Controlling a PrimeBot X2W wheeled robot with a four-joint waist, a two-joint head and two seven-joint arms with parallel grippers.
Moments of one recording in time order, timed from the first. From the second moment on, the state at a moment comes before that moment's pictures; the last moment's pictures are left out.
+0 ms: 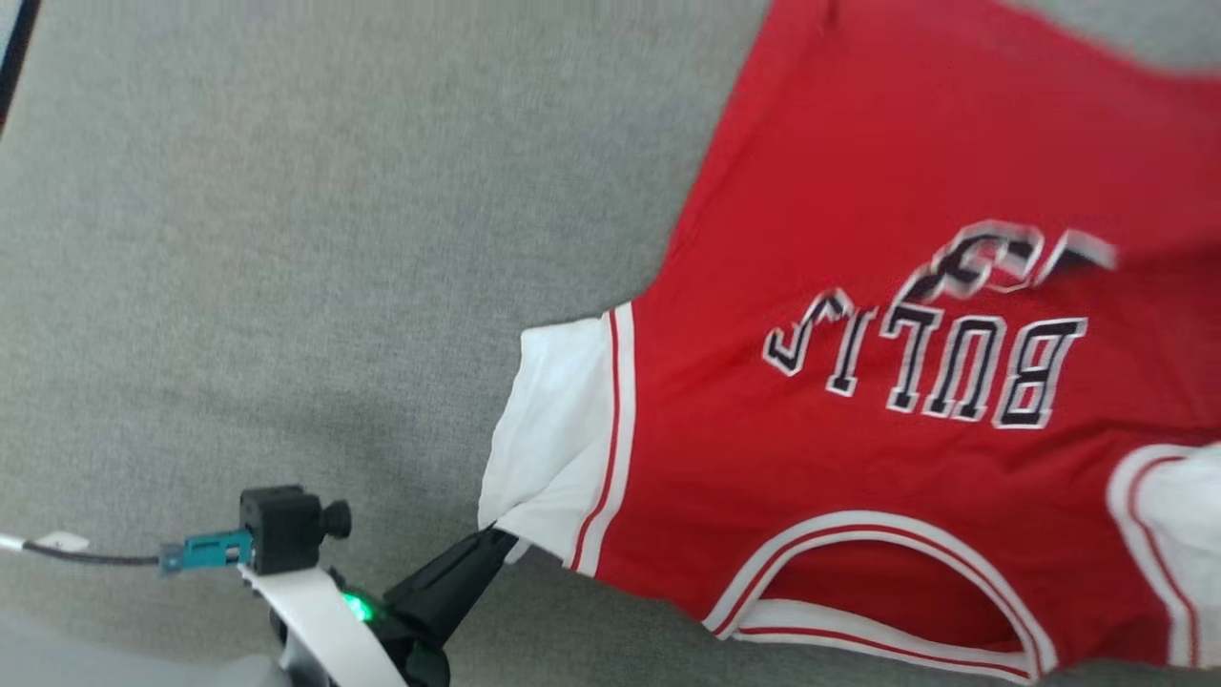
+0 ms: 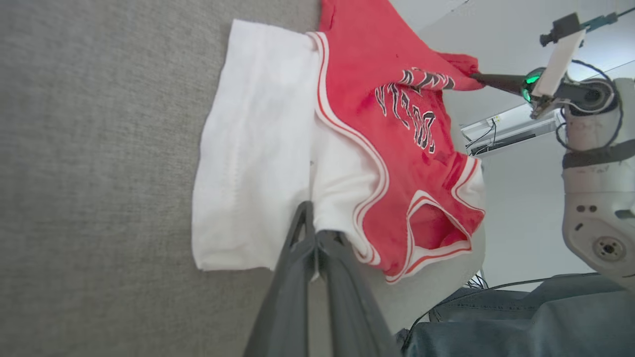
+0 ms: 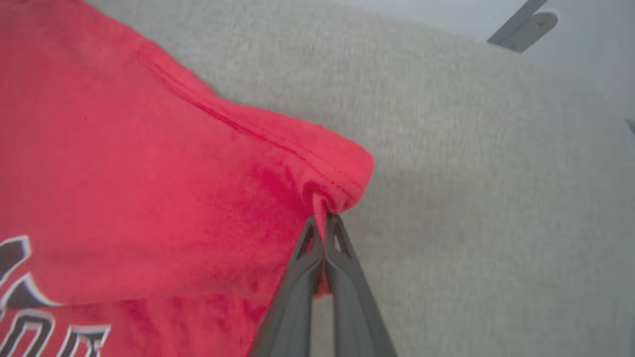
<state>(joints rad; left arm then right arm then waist) -0.41 0.79 -1.05 -0.10 -1.41 -0.13 -0.26 -0.71 -0.57 -0.15 0.11 0.39 0.13 1.06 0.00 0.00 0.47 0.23</state>
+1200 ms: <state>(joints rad) -0.24 0.76 -0.84 -0.04 -1.38 -0.13 -0.26 0.10 -0.36 -0.34 -0.64 0.62 0.13 1.16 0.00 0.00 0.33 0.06</state>
